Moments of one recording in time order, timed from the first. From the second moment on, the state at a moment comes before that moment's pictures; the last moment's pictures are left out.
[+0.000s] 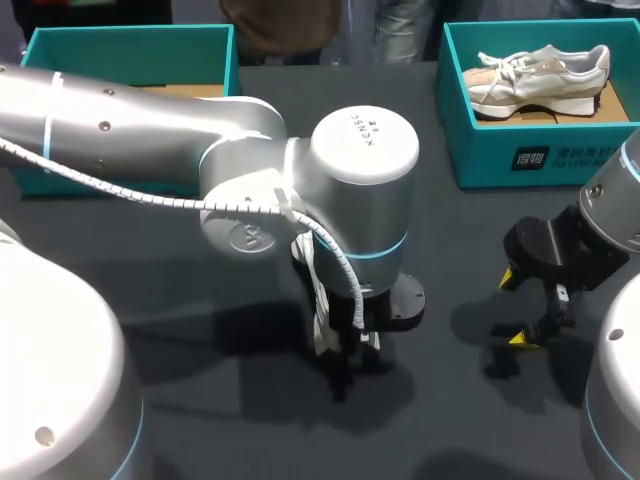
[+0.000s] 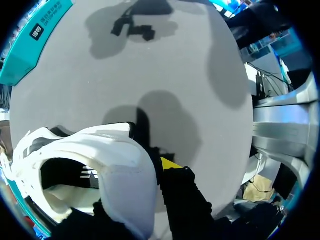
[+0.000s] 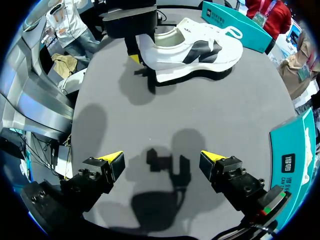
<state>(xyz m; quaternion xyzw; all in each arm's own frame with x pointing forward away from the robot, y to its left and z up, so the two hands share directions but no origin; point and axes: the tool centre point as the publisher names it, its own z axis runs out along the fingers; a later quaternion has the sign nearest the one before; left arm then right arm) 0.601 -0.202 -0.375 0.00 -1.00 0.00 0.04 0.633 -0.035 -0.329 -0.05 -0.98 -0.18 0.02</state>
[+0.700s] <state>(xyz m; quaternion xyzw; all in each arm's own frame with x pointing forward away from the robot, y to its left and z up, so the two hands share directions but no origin) 0.641 -0.170 -0.266 -0.10 -0.99 -0.06 0.06 0.633 -0.035 -0.329 -0.05 -0.98 -0.18 0.02</state>
